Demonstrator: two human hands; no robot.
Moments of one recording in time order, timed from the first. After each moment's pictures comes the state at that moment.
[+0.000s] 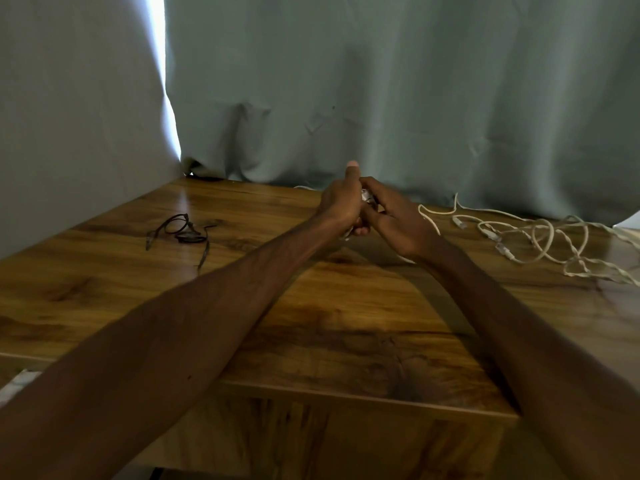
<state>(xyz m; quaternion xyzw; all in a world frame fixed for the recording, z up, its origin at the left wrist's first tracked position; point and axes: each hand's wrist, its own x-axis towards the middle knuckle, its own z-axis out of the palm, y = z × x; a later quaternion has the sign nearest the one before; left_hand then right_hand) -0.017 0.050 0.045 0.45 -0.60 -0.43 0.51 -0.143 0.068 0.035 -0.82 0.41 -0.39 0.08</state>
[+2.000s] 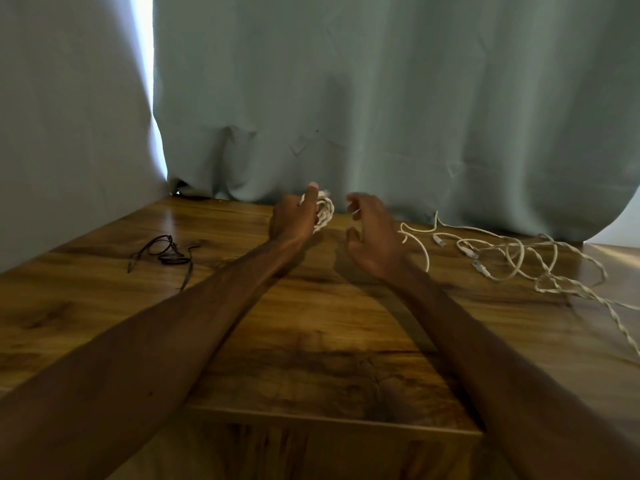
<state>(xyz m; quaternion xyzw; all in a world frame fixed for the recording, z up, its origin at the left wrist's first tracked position) 0.016 0.009 0.030 0.46 -0.53 -0.31 0.64 -0.137 0.057 0.023 -0.75 0.49 -0.43 -0.08</state>
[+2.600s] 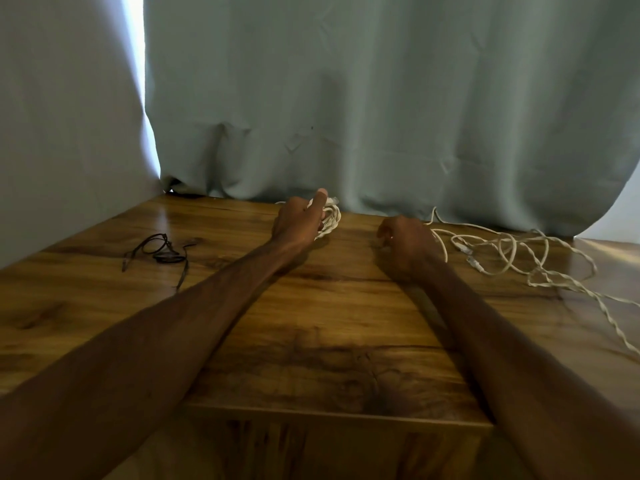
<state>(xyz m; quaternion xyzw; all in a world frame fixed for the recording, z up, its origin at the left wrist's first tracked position) 0.010 0.007 0.019 0.46 -0.61 -0.28 0.58 -0.202 0.053 0.026 -0.69 0.67 -0.24 -0.11</state>
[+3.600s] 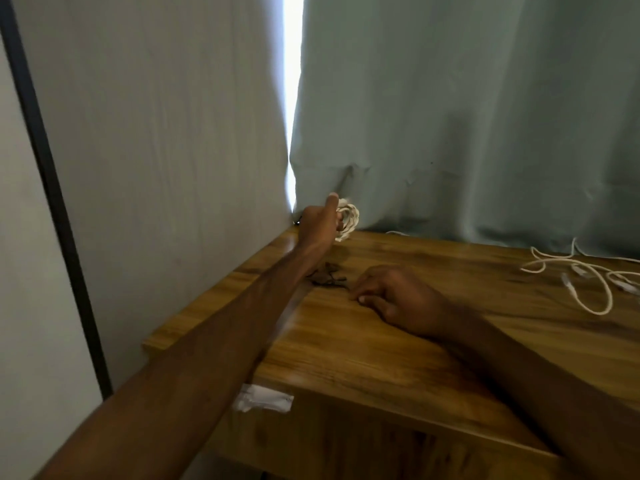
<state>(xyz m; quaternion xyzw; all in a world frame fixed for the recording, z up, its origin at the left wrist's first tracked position) 0.197 0.030 0.063 0.51 -0.48 -0.29 0.66 0.010 0.093 0.010 -0.92 0.29 -0.24 0.02</state>
